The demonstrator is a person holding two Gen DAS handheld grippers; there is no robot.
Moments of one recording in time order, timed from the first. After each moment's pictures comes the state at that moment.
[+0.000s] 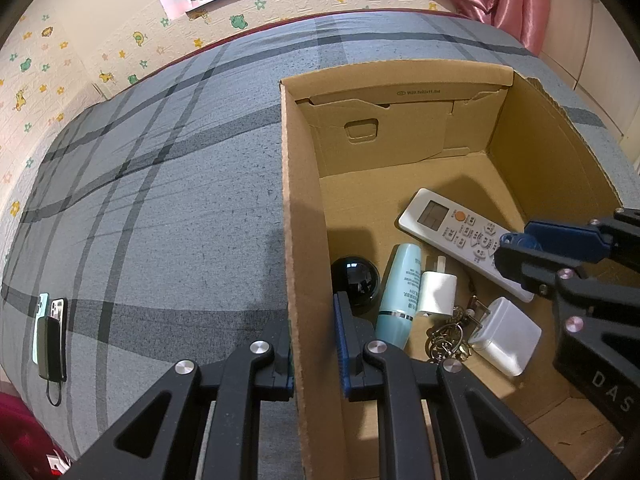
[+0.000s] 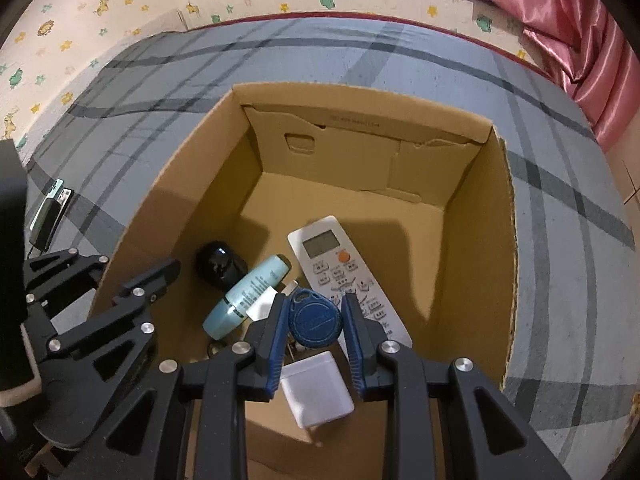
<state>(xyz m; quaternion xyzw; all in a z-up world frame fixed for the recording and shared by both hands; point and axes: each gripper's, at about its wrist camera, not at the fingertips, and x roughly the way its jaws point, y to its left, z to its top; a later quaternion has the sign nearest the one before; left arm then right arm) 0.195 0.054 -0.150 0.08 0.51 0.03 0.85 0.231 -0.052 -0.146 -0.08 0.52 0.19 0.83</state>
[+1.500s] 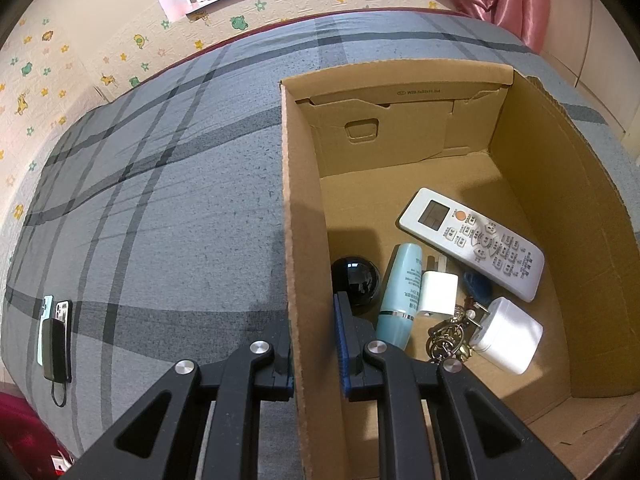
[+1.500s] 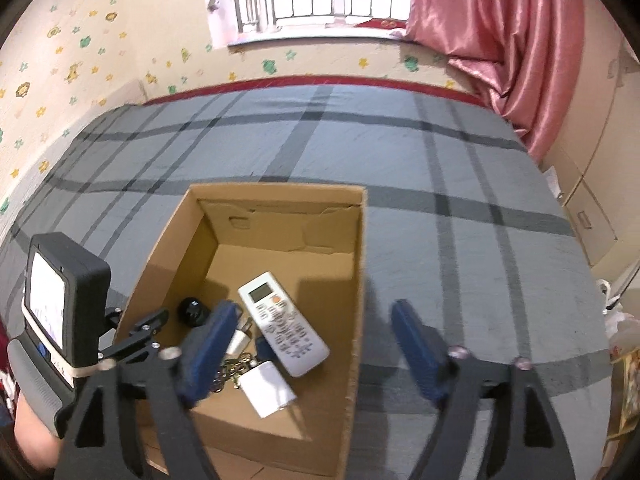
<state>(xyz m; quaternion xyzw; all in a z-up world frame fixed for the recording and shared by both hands) 0.194 0.052 -0.148 0.09 0.51 0.03 0.85 0.197 -0.115 -0.066 -0.03 0.43 0.10 0.90</state>
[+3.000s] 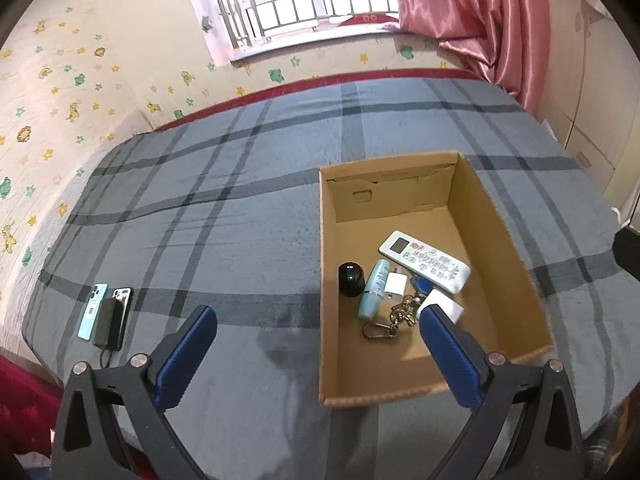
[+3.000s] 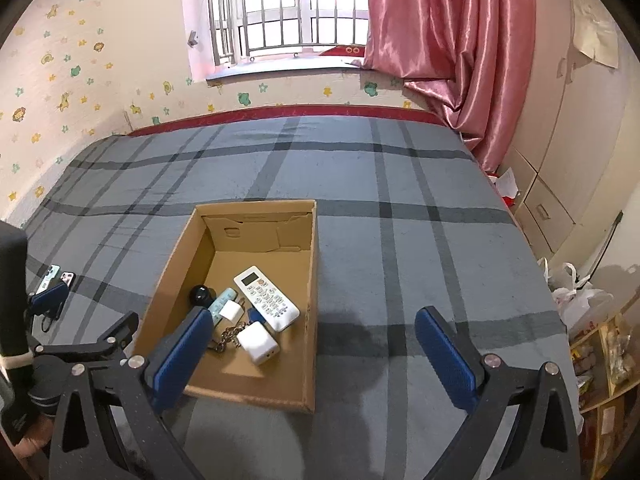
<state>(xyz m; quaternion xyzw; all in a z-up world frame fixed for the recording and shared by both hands) 0.077 0.032 -0.020 0.07 0.43 0.07 0.90 0.092 -0.155 0.010 -0.01 0.39 0.06 0.92</state>
